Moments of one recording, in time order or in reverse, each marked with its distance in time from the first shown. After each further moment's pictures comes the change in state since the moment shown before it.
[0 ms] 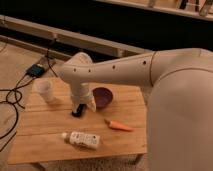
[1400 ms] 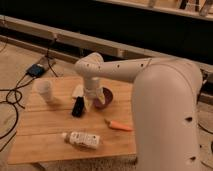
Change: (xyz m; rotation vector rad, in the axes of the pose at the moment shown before) arm -0.067 -0.059 0.062 0.019 0.117 -0.470
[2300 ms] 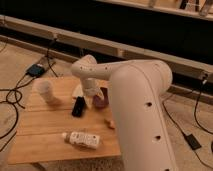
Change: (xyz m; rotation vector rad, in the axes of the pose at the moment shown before) arm -0.044 -0.016 0.039 0.104 0.049 -0.101
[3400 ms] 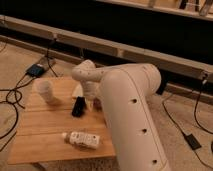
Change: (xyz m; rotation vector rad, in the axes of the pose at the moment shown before) arm -0.005 0.000 0.038 0.007 0.082 -0.013
